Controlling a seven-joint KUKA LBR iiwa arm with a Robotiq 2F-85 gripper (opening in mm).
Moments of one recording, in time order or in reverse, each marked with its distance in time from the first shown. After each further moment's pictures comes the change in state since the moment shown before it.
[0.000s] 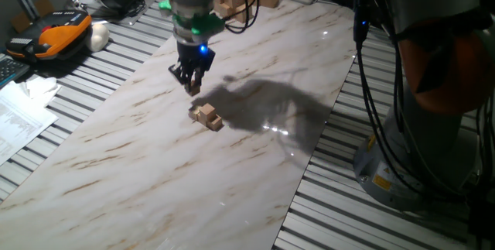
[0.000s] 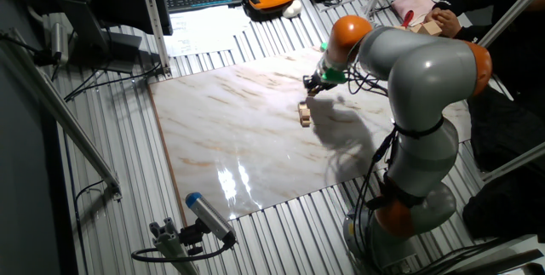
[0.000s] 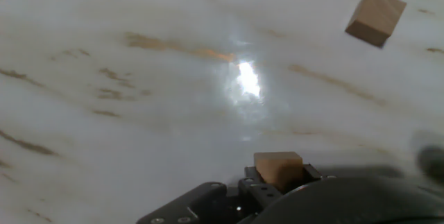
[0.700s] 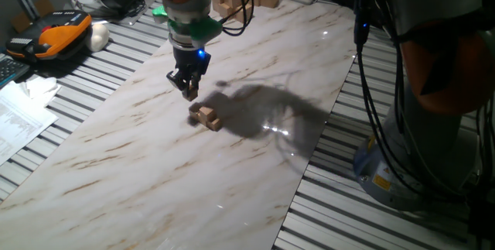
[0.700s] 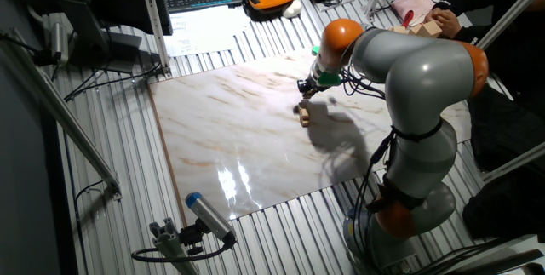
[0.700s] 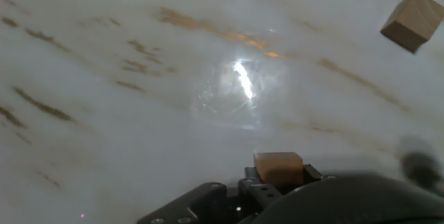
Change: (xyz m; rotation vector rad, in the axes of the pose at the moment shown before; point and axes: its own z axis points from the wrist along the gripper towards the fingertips) arm 0.003 0.005 -0.001 -0.012 0.016 -0.143
